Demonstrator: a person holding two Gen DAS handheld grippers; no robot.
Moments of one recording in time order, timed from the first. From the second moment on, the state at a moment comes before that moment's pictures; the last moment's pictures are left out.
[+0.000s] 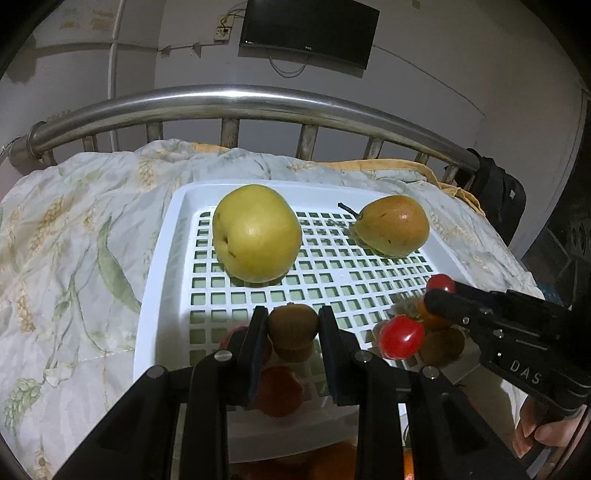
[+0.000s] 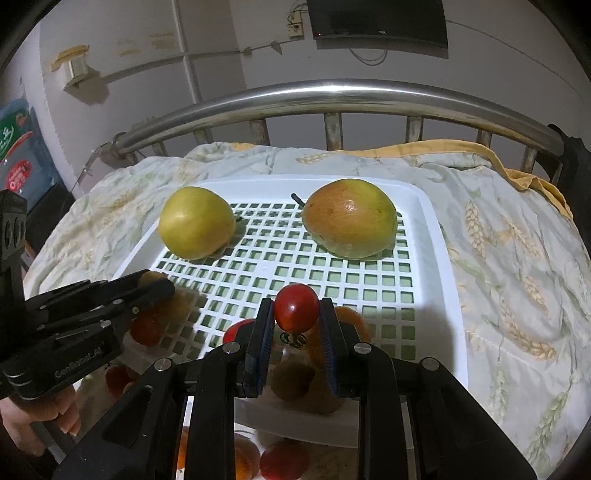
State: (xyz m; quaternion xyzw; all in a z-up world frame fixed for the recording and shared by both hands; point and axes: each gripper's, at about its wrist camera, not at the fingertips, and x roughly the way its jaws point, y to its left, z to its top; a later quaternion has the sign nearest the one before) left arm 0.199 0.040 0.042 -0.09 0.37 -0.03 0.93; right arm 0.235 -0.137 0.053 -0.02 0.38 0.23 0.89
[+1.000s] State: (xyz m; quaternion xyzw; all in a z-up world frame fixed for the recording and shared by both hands) left arm 0.202 0.052 0.034 -0.09 0.36 0.00 0.93; right arm 0.240 -0.136 0.049 -0.04 0.36 0.21 0.91
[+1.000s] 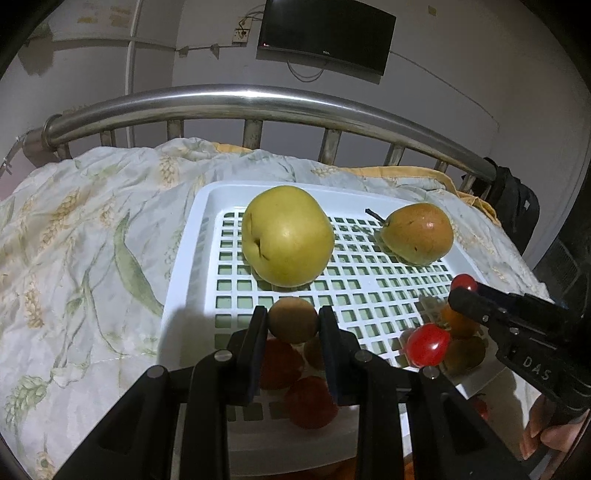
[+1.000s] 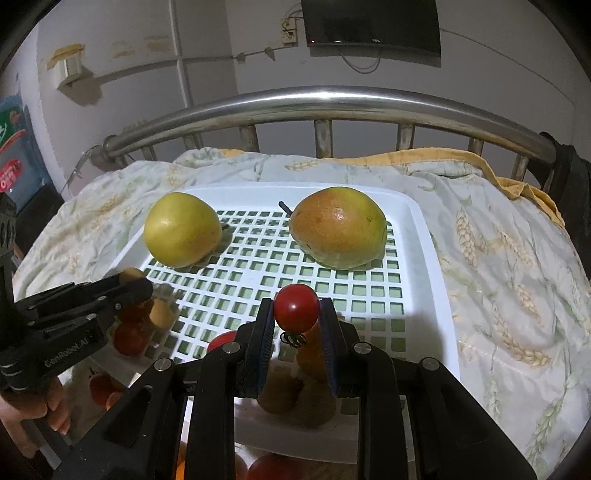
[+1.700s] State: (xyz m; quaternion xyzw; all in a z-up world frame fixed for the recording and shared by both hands) left arm 0.164 0.062 0.101 -0.14 0.27 -0.03 0.95; right arm 0.214 -0.182 0.117 0.09 0.31 0.22 0.92
